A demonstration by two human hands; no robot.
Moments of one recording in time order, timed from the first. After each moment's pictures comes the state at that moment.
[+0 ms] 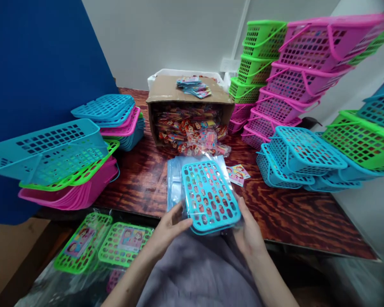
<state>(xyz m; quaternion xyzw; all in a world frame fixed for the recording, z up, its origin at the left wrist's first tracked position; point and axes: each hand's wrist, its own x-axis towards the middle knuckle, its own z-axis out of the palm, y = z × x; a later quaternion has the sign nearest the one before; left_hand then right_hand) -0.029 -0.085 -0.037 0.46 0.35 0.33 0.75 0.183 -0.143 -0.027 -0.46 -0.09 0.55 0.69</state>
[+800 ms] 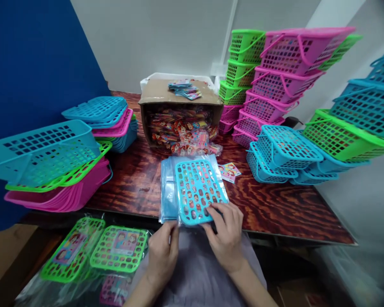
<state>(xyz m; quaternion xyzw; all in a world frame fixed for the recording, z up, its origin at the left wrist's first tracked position) -0.026 -0.138 -0.074 0.75 0.45 0.43 0.21 0.161 -0.176 -0.043 -0.62 -0.67 -0.15 0.39</state>
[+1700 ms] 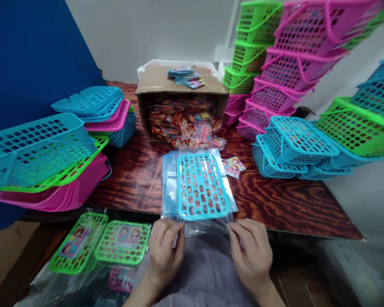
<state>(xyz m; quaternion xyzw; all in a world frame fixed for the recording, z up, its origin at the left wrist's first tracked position) -0.028 -0.132 -0.067 0.80 0.37 0.47 0.09 0.179 -0.211 -0.049 -0.62 -0.64 -0.14 0.43</state>
